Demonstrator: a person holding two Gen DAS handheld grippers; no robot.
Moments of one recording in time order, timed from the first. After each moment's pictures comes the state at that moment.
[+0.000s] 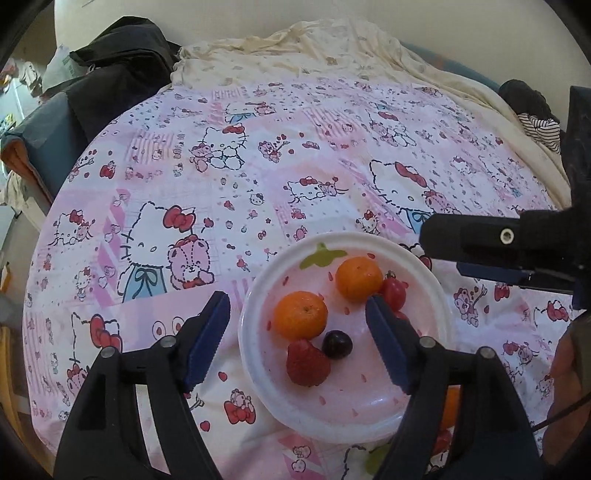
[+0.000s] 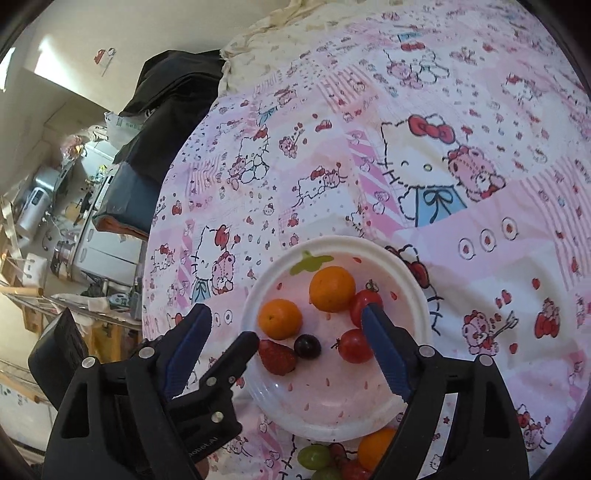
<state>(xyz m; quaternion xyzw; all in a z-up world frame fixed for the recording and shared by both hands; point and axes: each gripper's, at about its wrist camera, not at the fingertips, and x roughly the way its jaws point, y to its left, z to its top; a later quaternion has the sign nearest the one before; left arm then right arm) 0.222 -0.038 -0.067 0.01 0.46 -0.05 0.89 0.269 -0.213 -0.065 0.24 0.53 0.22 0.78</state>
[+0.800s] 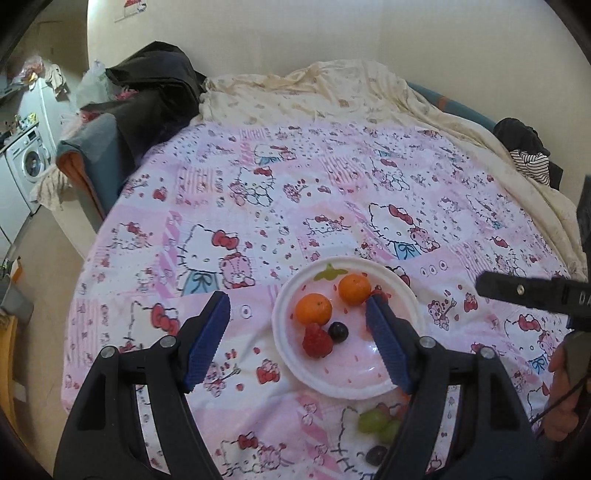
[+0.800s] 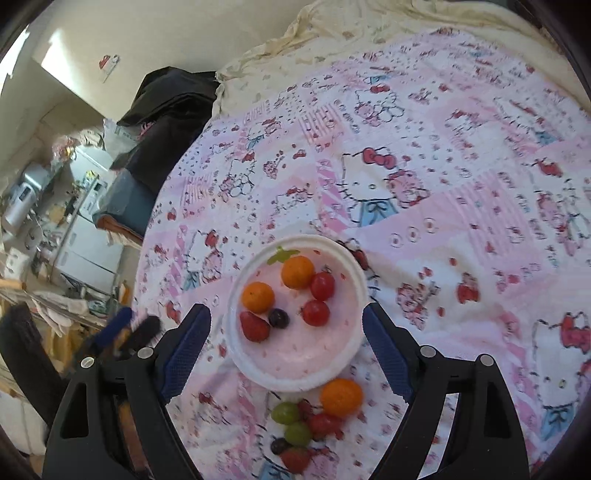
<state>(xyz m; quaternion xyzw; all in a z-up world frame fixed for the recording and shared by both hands) 0.152 -0.011 0.006 -0.01 0.39 -0.03 0.92 0.197 -0.255 -0.017 0.18 0.49 0.17 0.83</state>
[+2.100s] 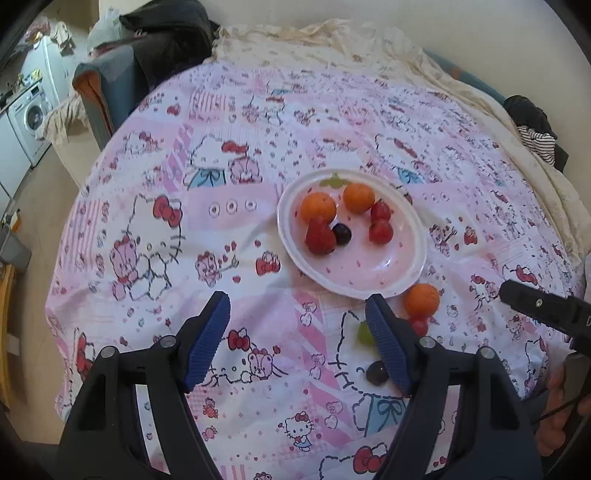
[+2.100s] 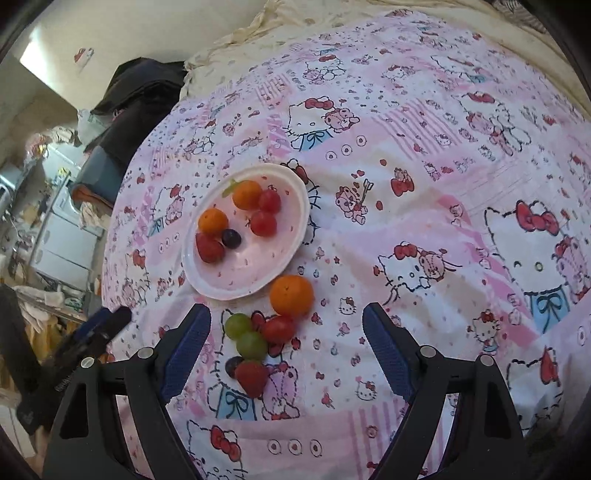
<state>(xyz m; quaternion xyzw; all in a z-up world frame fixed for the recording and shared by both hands) 0.094 -0.009 -0.044 -0.05 0.48 -0.01 0.87 0.111 -0.276 -0.055 0.20 0.53 0.12 0.82</state>
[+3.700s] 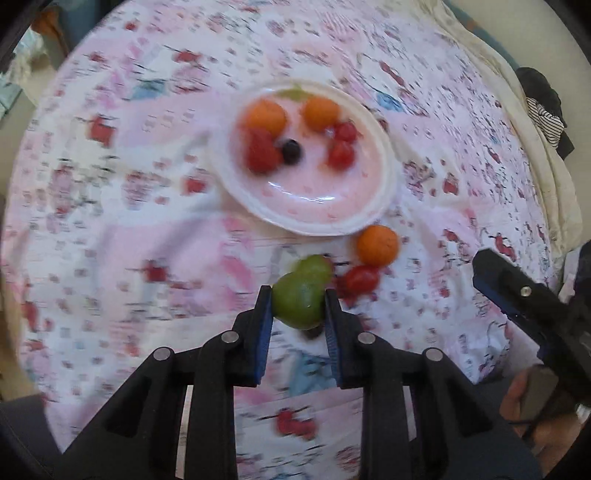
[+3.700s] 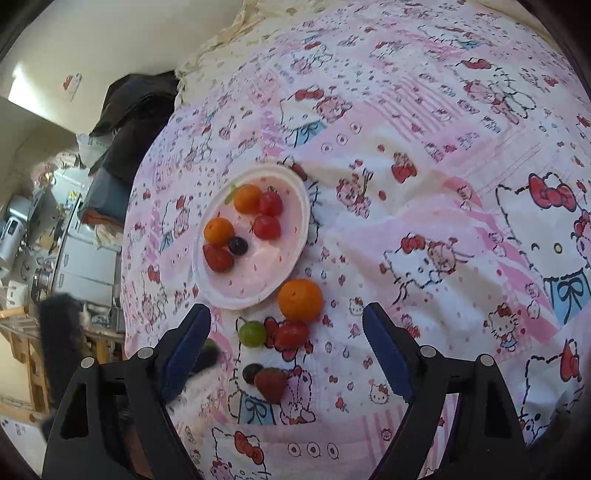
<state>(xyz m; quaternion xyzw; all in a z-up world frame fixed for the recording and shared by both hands) 0.107 -0.048 -0.063 -0.10 0.62 -0.04 0.78 0.119 -0.286 -0.067 0.26 0.55 0.14 0.78</state>
